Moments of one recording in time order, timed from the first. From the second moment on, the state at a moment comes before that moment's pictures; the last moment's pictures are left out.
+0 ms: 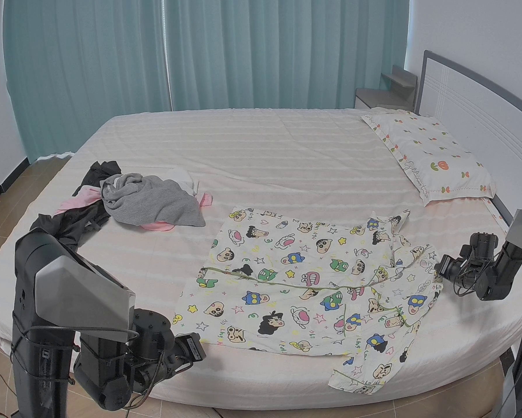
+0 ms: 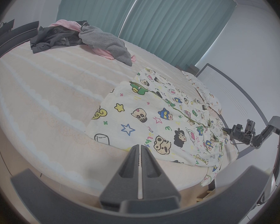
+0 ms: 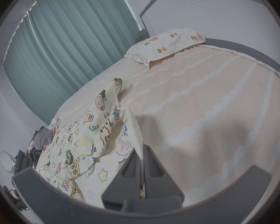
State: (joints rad) left arm -0.52 2.37 -0.21 -1.55 0.15 -0.68; right arm -0.27 2.43 -0.85 -1.00 0.23 0.35
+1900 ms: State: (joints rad) left arm -0.56 2.39 -0.21 -1.55 0.17 -0.70; right arm -0.15 2.25 -0.20 -1.31 0.35 0.34
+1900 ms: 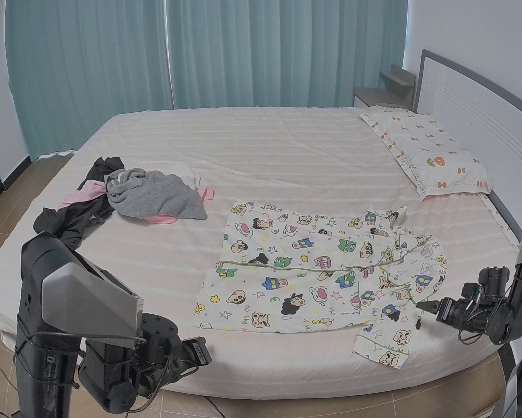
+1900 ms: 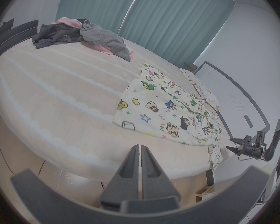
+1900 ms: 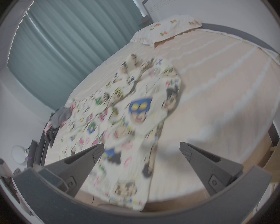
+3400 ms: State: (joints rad) left arm -0.55 2.39 -0.23 -1.55 0.20 -0.71; right arm 0.20 2.52 -0.14 -1.55 0.05 0.37
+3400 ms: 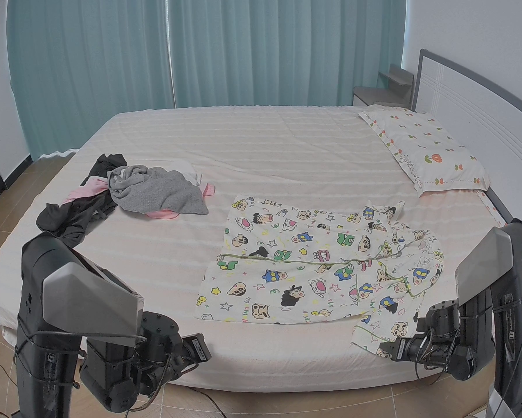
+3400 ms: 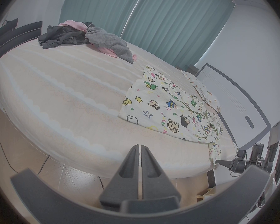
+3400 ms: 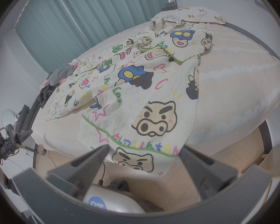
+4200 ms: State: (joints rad) left arm -0.52 2.41 -0.44 -1.40 0.24 -0.70; right arm 0.06 2.43 -0.02 -1.55 0.12 0.31
